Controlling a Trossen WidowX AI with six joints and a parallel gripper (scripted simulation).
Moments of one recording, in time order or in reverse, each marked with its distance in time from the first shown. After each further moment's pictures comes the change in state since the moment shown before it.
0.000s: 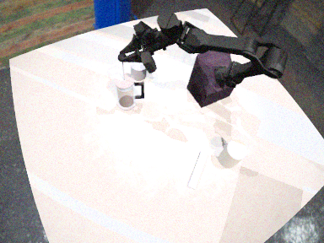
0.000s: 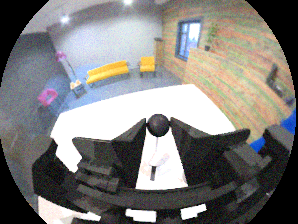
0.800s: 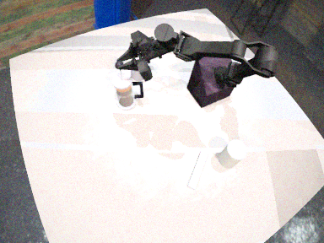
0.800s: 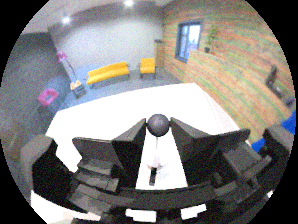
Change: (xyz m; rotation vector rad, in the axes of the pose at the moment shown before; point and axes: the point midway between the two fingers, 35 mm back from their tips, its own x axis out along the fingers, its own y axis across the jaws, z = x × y) arm 0.024 0.001 -0.027 -0.006 -0.017 -0.001
